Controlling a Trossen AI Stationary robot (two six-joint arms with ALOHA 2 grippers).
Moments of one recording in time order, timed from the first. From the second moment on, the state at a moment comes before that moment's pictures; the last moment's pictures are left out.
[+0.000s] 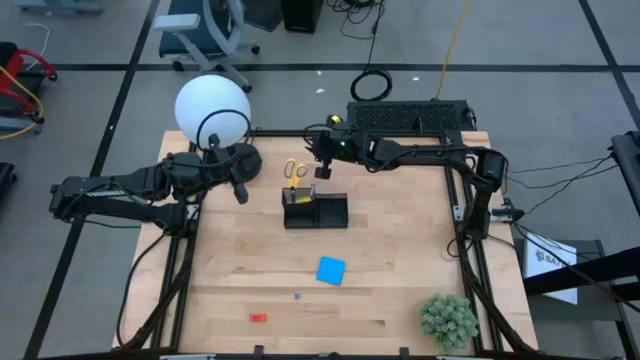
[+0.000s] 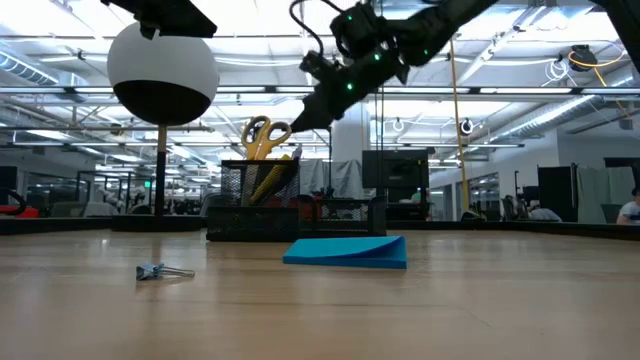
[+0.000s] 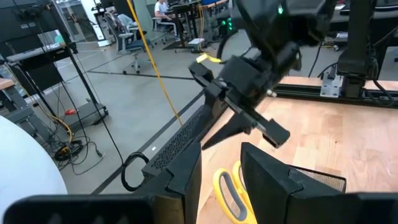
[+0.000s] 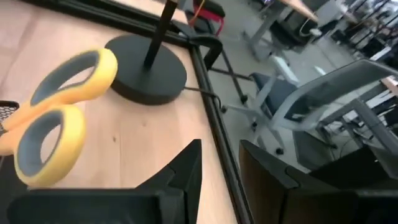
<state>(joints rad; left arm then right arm) 0.09 0.75 0.76 -0.22 -0.44 0.08 -0.35 1.84 1.31 0.12 0.13 -0.46</state>
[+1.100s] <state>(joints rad) 0.09 0.75 0.76 -0.21 -0.45 0.08 -0.35 1.83 1.24 0.24 -0.35 -0.36</state>
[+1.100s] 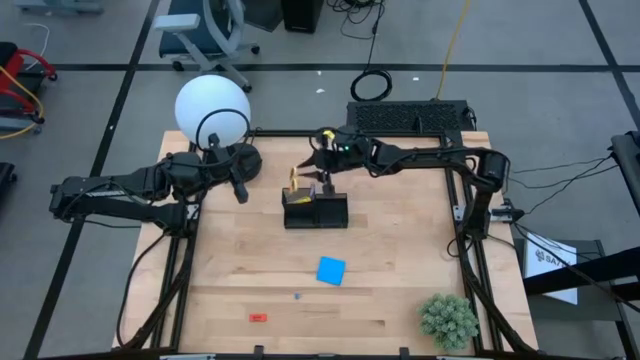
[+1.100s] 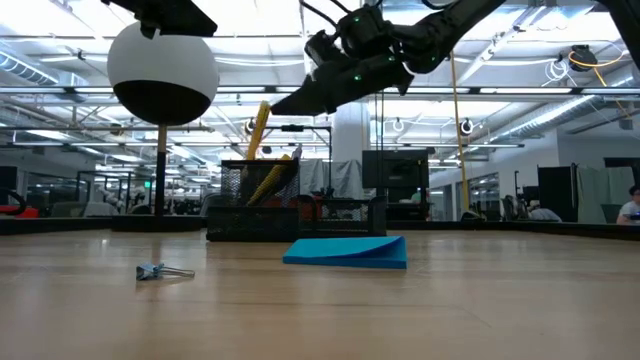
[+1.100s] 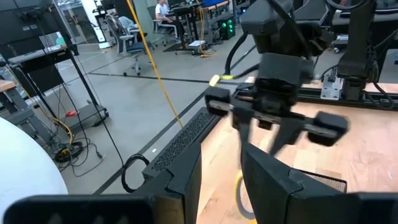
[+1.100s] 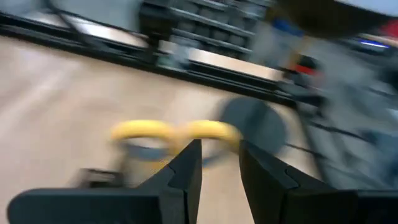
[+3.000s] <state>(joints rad) 0.09 0.75 0.76 -0.21 -0.23 0.02 0.06 1.67 1.24 -0.11 0.12 -0.43</state>
